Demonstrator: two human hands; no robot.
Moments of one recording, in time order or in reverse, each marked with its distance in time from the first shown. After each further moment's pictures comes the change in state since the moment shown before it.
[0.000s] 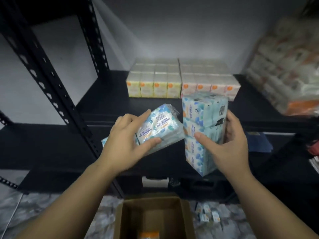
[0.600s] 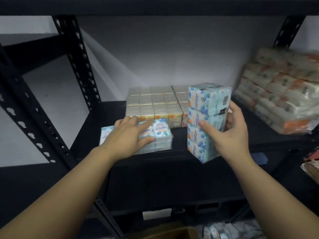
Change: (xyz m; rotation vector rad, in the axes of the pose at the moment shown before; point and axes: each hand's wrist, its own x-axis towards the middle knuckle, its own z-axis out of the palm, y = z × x) left_hand 0.155 -0.070 -0.023 0.392 -0.335 0.206; right_hand 0.099 -0.036 0.047 -0.051 0.187 -0.046
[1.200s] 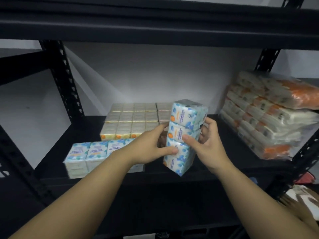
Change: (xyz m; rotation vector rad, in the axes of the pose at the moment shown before) left_hand 0.087 0.116 -0.001 -0.625 -0.081 0.091; right_hand 0.069 0.046 -0.038 0.225 -0.288 0.081
